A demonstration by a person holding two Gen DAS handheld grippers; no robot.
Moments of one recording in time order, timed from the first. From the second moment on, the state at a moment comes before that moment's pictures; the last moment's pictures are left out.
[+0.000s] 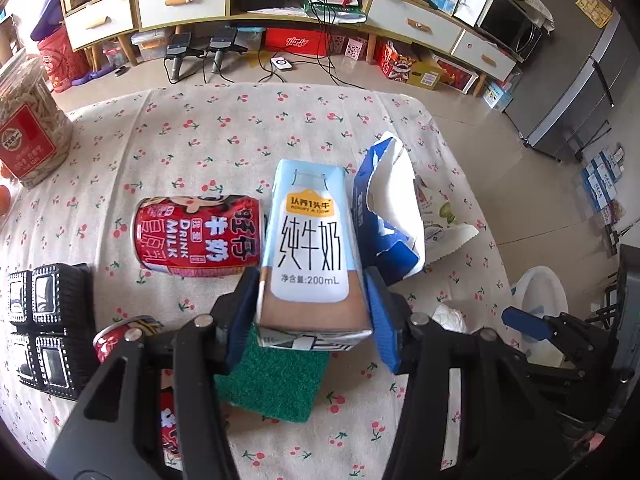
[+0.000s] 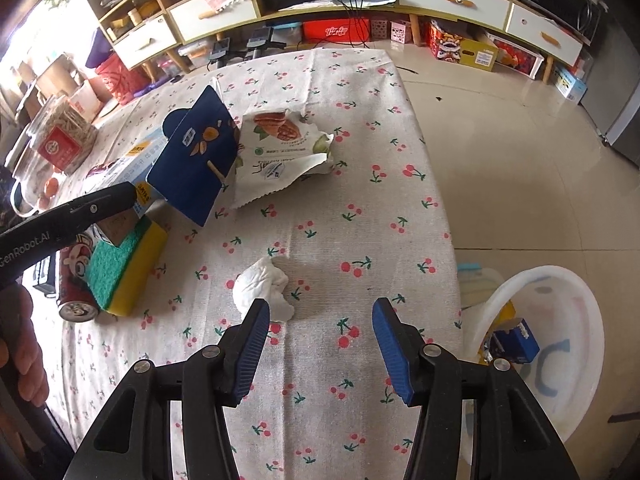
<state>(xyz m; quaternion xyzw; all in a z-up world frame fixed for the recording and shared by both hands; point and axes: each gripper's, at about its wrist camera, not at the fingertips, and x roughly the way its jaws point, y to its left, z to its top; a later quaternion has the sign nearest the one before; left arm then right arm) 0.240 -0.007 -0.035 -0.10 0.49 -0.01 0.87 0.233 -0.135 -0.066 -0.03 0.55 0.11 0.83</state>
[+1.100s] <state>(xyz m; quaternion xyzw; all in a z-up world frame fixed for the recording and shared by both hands) 0.152 0.019 -0.012 -0.21 0.46 -0.06 0.86 0.208 -0.116 -0.051 0.00 0.52 0.16 0.84</state>
